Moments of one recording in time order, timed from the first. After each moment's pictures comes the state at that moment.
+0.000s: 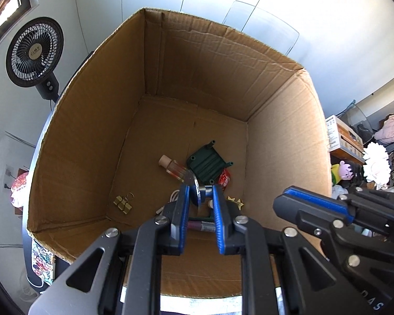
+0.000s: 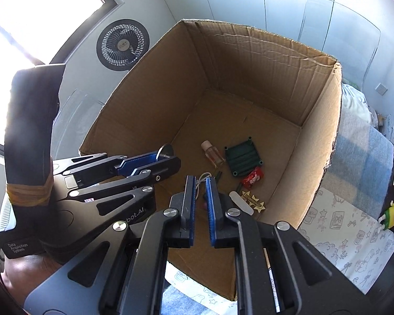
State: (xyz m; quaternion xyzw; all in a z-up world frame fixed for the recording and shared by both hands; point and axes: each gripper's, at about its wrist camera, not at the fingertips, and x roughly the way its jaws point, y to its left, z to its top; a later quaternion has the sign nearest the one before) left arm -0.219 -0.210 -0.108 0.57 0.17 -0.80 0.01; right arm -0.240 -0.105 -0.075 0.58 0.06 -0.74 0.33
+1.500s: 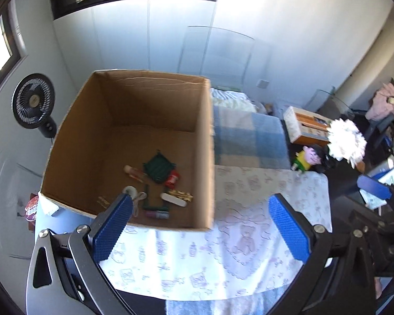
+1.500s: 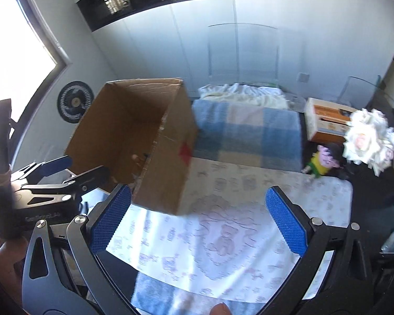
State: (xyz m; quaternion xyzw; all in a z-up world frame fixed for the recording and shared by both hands) left arm -0.160 -0.071 0.002 0.52 0.07 -0.85 -0.03; right arm -0.166 0.109 0.029 0.51 0.00 -0.85 0.16
